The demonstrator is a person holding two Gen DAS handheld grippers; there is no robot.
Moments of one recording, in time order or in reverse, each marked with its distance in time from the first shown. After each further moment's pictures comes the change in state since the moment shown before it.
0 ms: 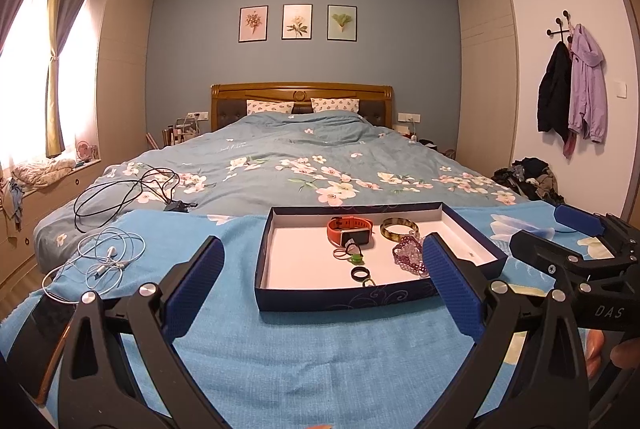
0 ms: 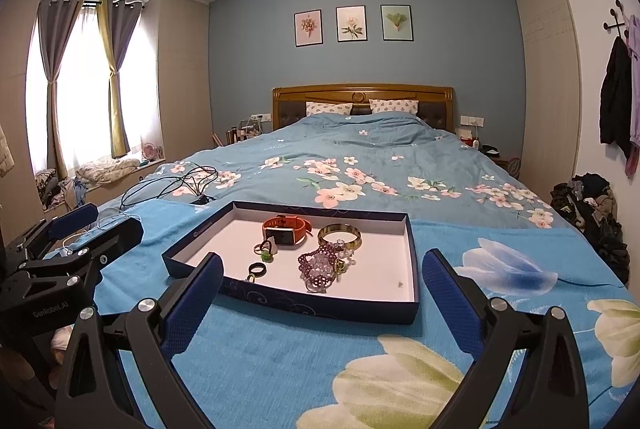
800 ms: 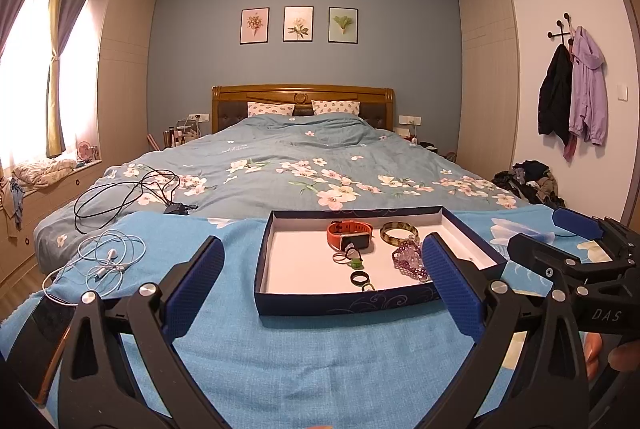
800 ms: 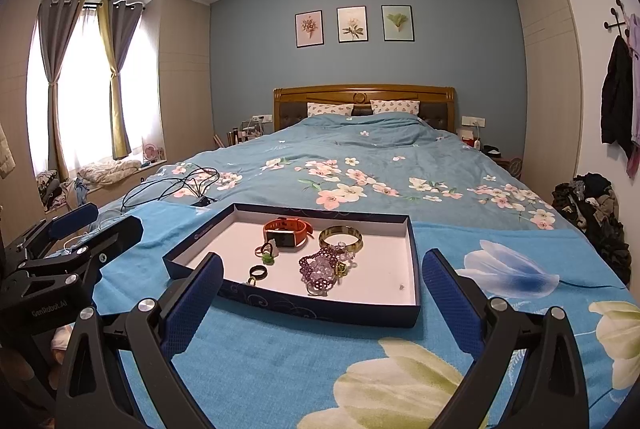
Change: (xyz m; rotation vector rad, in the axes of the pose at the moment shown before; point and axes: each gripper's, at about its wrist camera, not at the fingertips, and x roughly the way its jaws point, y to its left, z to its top) left arm 0.000 -0.001 0.000 -0.001 -0.011 0.005; right arm 0.003 -0.002 0.000 0.001 -0.004 0.003
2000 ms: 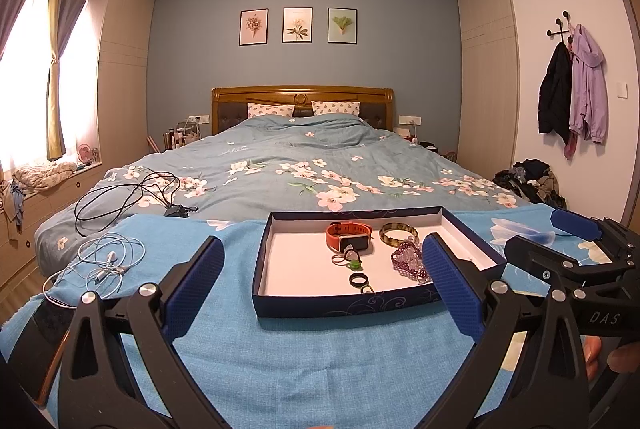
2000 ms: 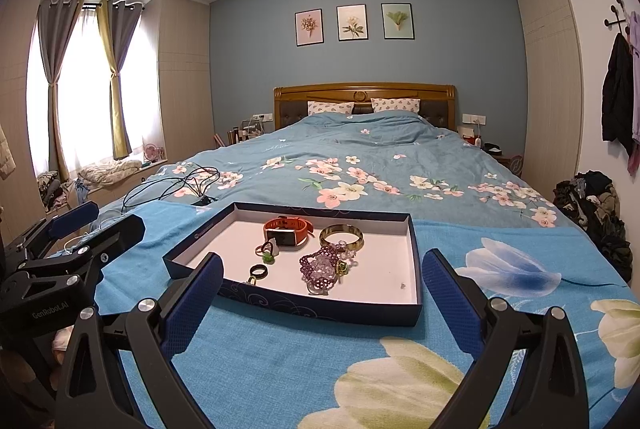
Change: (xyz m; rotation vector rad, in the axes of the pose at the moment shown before) left arm 0.001 -0.003 0.002 0.006 -0.002 0.002; right arm 0.000 -0.001 0.000 0.005 0.008 0.004
